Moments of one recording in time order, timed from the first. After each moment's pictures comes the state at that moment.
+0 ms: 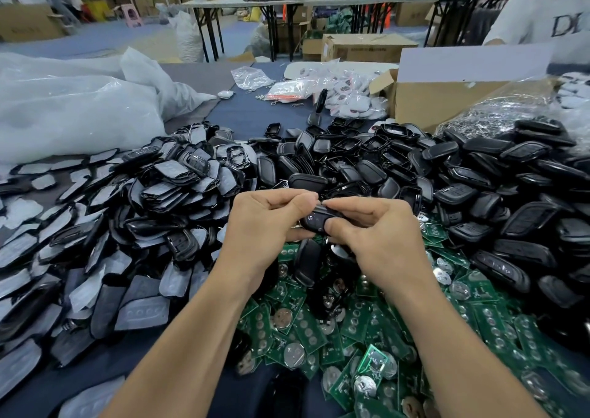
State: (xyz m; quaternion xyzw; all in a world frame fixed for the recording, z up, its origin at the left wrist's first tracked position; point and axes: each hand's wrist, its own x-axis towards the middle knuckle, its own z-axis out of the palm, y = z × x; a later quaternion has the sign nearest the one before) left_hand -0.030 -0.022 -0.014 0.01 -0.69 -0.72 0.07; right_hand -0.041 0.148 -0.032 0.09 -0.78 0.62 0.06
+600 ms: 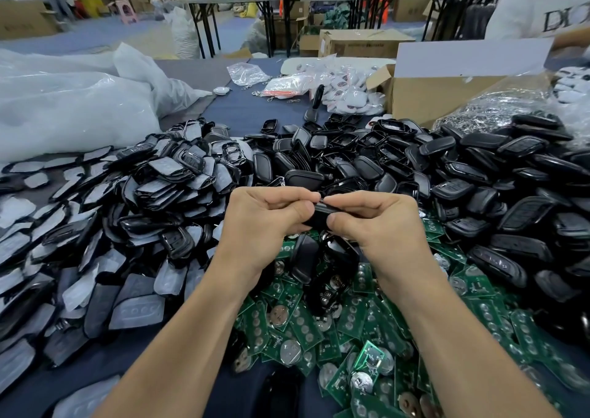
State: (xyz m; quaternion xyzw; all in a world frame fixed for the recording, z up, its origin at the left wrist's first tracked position) left_hand -0.030 -0.021 -0.016 -0.02 -0.70 -0.71 0.09; right_hand -0.043 0.149 -0.026 0.06 -0.71 0.70 0.03
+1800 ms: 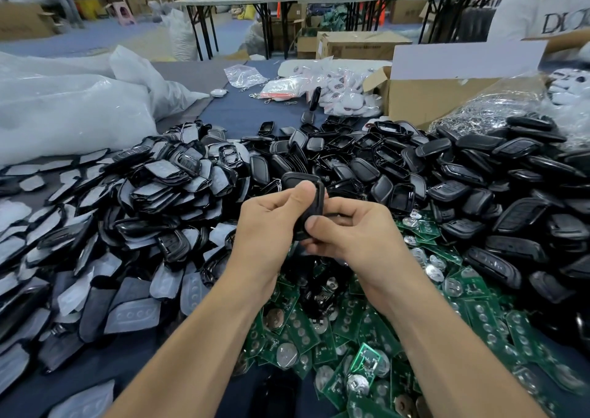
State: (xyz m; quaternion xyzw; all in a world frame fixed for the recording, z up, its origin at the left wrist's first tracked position) left_hand -0.024 0.000 -0.011 0.04 -0.65 -0.76 0.06; right_hand -0.029 0.134 -0.014 0.04 -0.63 0.77 -0.10
